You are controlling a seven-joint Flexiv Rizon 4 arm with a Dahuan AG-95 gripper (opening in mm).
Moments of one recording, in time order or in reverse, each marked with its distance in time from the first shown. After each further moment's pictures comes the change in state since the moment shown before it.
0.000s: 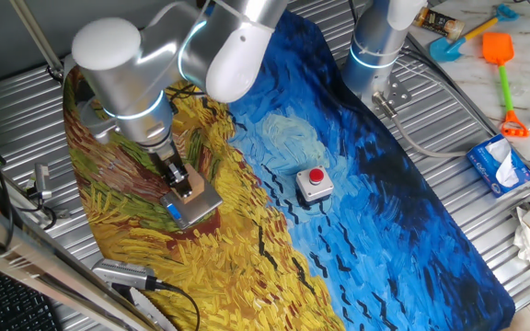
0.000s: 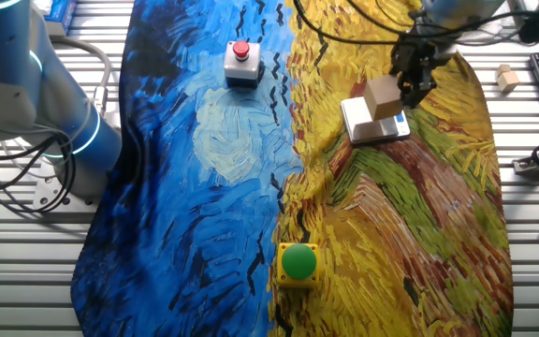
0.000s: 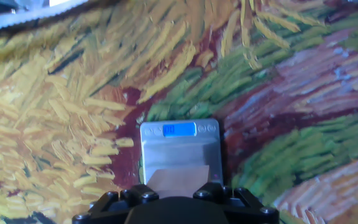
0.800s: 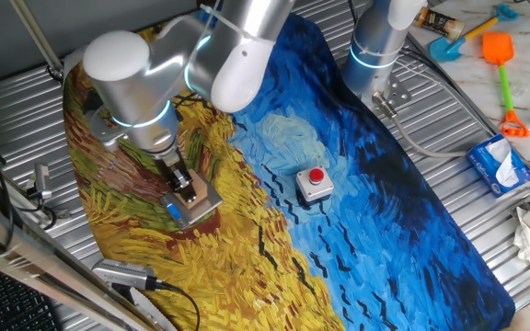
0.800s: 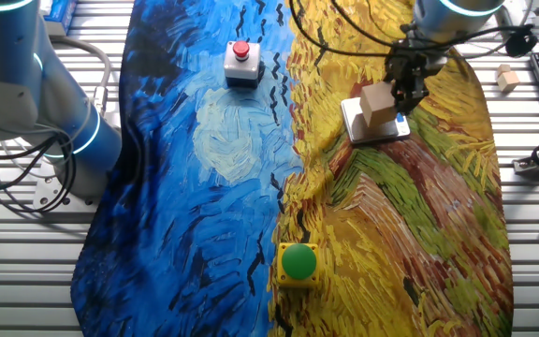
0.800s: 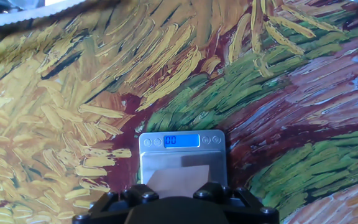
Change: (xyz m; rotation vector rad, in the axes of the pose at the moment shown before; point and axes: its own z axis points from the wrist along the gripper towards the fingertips) arm 0.004 0.001 0.029 -0.006 -0.016 -0.019
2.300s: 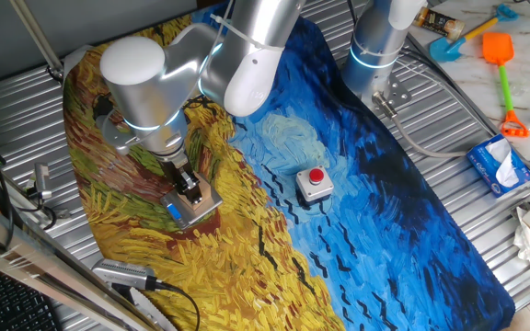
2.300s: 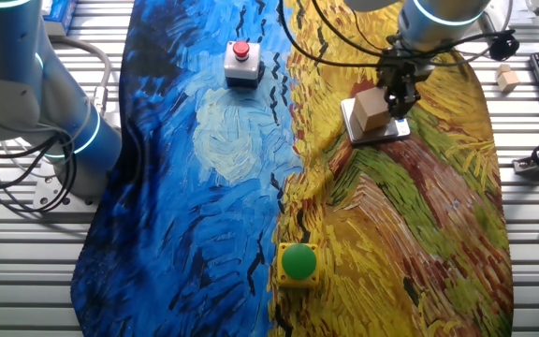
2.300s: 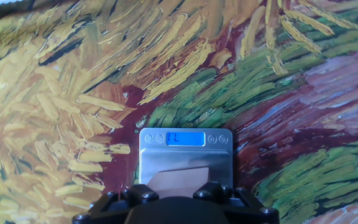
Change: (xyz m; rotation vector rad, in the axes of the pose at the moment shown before) arm 0.002 0.003 0.012 0.006 -0.006 -0.085
